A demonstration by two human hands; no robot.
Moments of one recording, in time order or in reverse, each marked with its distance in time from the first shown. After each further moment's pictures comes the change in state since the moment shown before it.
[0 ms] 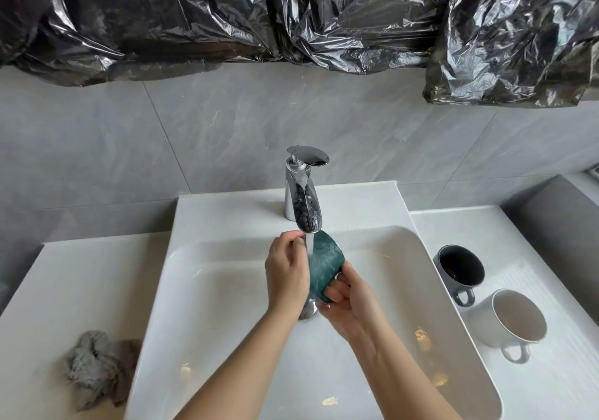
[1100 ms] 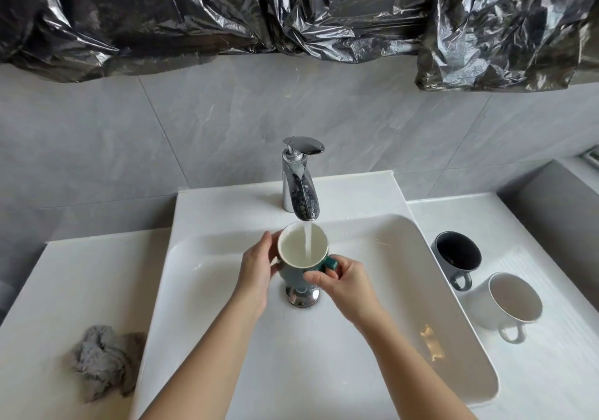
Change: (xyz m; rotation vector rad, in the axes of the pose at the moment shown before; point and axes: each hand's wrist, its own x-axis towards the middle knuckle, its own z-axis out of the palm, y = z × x) left_hand 0.017 -0.008 -0.041 -0.378 -0.230 -0.491; right_hand 0.001 -0.001 -0.019 -0.984 -0.188 -0.513
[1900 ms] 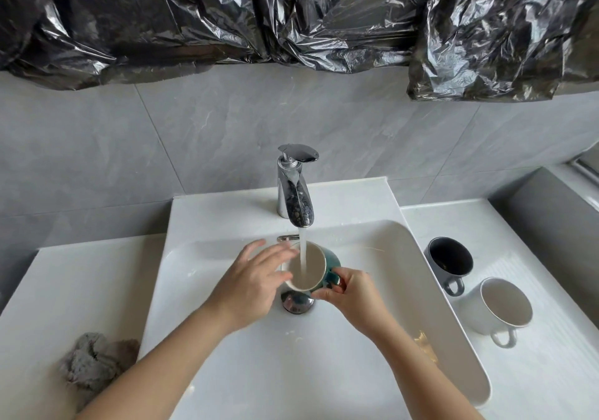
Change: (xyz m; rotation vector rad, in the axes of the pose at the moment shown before) left_hand 0.006 -0.005 -0.046 1.435 -0.366 1.367; right_hand -0.002 0.005 -0.020 -0.287 -0.030 -0.083
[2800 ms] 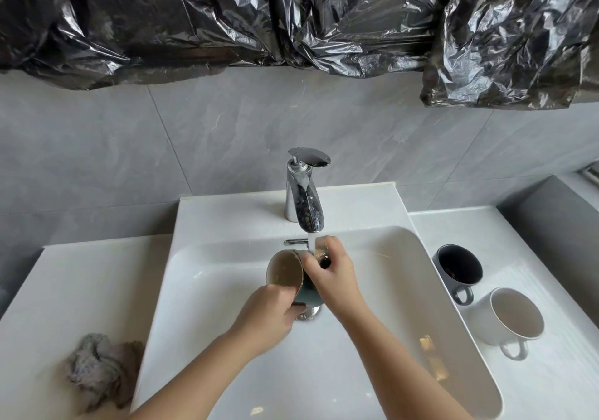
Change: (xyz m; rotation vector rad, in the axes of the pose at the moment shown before) left_hand 0.002 0.037 0.005 -0.375 -0.368 -0.613; right_hand 0.030 -0.043 0.037 0.156 0.228 -0.112
